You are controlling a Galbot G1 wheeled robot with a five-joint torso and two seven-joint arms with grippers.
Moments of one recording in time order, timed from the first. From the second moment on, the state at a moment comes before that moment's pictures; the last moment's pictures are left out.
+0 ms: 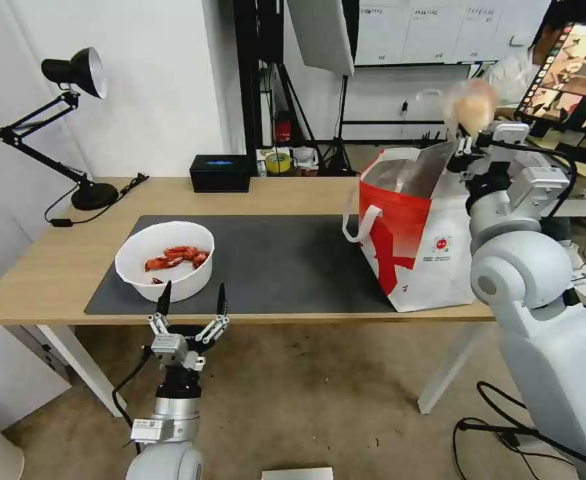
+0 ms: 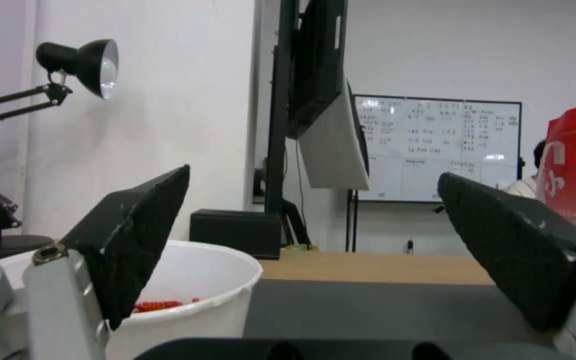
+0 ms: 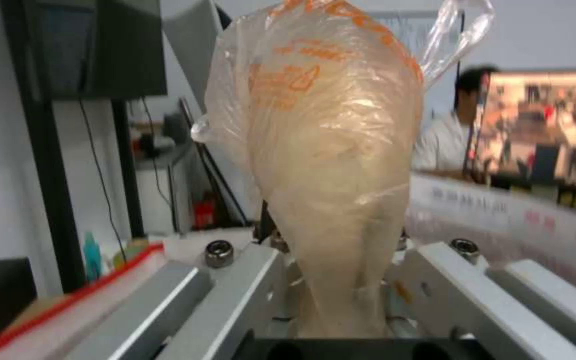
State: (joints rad) left arm 1.58 -1.59 -0.52 -2.04 -0.06 -0.50 0.10; right arm -0.73 0.99 0.36 2.10 0.68 -0.51 0.60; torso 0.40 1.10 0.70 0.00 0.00
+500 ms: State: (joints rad) left arm 1.59 -1.59 -0.53 -2.04 -0.06 -0.50 0.10; right arm -0.71 1.01 0.34 2.07 0.82 -0.59 0.73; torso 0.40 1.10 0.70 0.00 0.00
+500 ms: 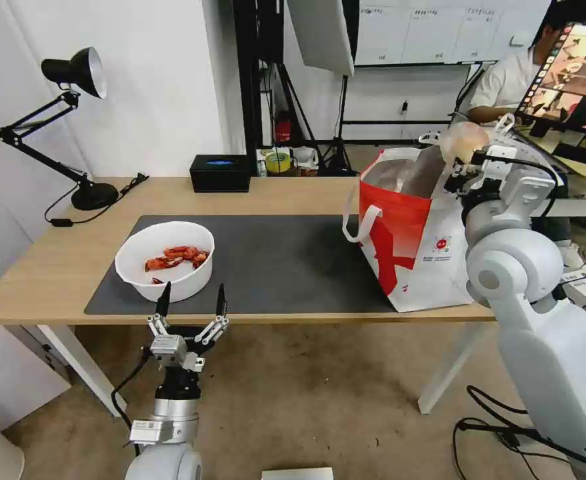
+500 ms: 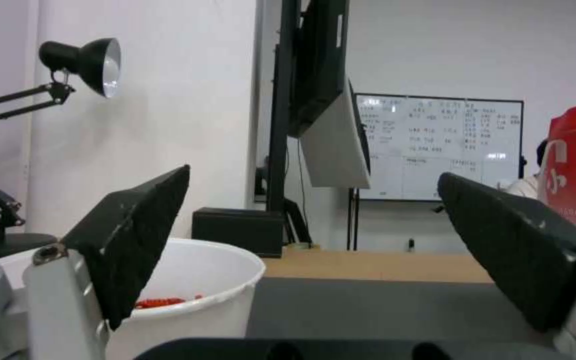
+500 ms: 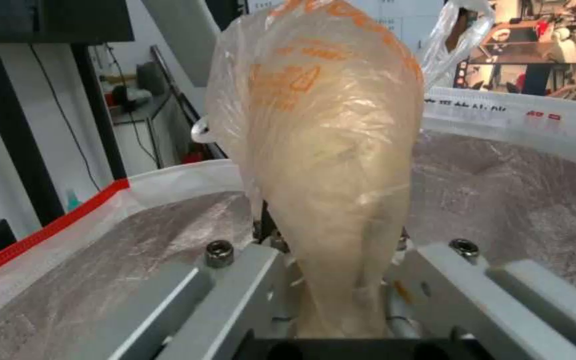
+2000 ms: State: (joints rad) left arm 1.58 -1.59 -0.53 -2.03 -0.06 -0.50 0.10; right arm -0.71 1.02 0.35 2.07 0.80 -0.59 0.74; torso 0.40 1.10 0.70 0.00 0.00
